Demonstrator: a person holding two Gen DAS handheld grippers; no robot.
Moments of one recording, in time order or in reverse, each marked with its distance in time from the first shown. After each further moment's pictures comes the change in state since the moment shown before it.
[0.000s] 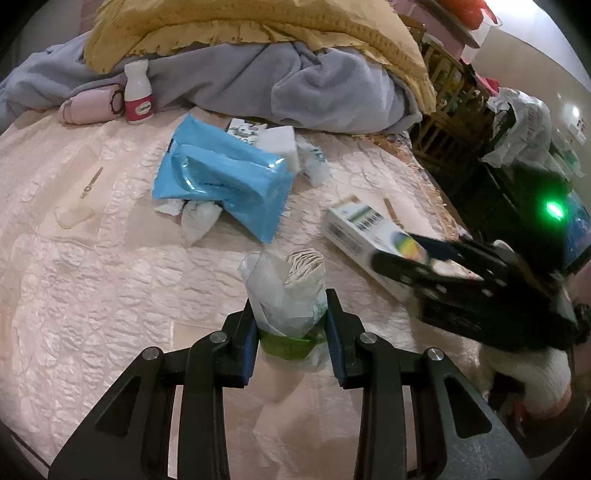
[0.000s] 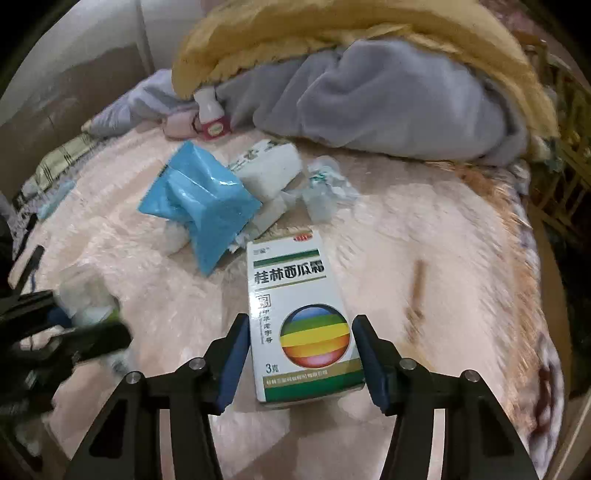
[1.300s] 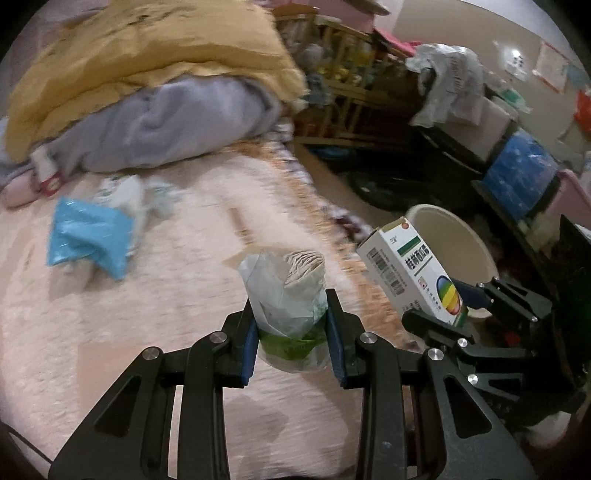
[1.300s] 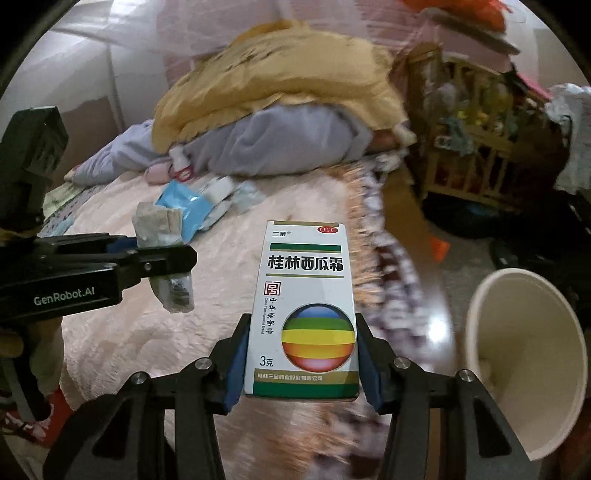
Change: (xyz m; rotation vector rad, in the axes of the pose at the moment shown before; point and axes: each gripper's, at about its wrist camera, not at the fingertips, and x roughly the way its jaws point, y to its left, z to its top) left arm -0.018 -0.156 -0.003 0.250 -0.001 -0.131; right arm -0.158 -0.050 -0.120 0.139 -0.175 -0.144
